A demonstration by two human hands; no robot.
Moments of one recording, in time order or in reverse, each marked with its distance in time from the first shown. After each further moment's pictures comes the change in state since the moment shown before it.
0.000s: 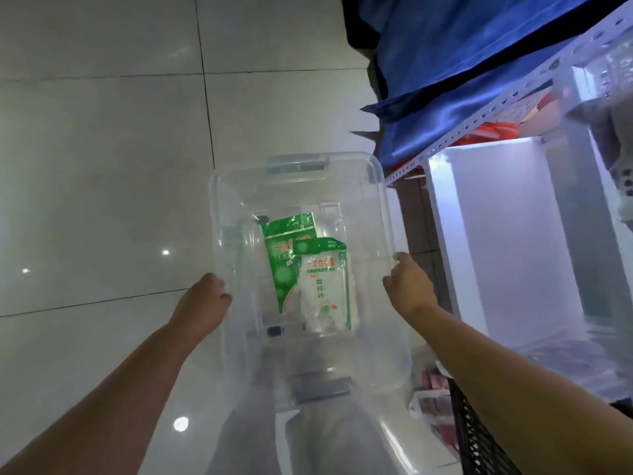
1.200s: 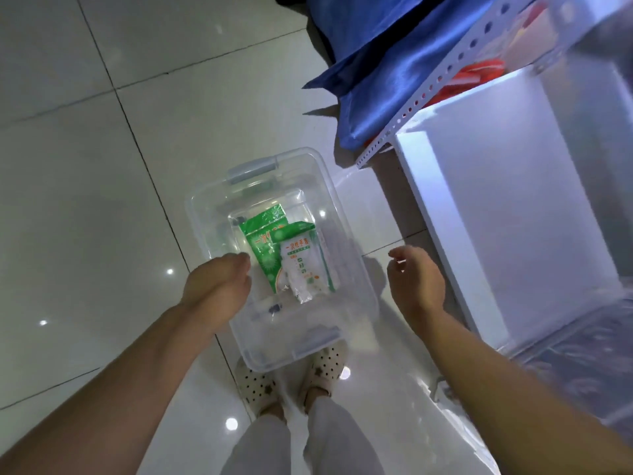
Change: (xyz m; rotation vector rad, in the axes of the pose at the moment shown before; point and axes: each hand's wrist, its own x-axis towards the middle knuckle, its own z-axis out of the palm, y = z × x) left_hand 0.121 0.155 0.045 0.652 -0.050 0.437; right_hand 0.107 0.057 0.001 0.184 0.326 0.171
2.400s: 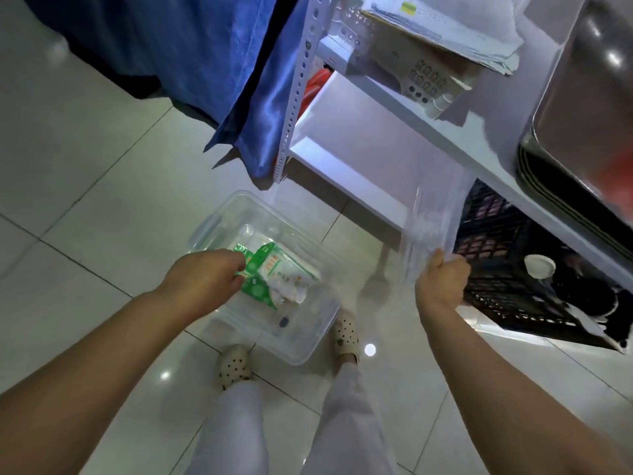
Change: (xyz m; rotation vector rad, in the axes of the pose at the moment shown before) left_hand -0.052 0.011 -0.178 0.386 -0.035 0.713; right_hand -0.171 -0.030 -0.093 0.294 0.701 0.872
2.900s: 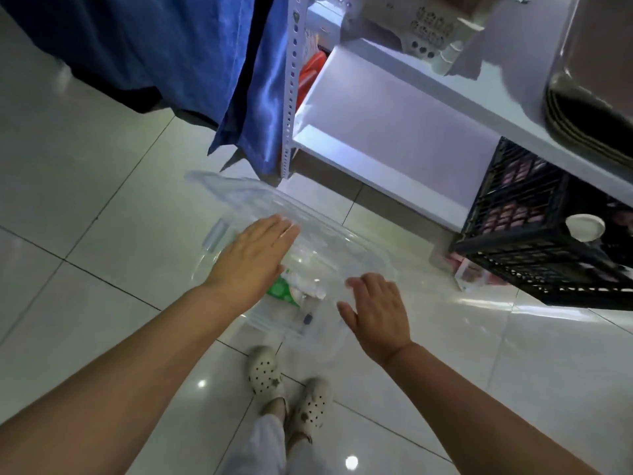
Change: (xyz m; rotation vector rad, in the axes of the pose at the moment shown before) left_hand 0.030 0.013 0.043 0.198 0.308 0.404; right_hand -0.119 0.039 0.050 -0.285 -0.363 -0.986
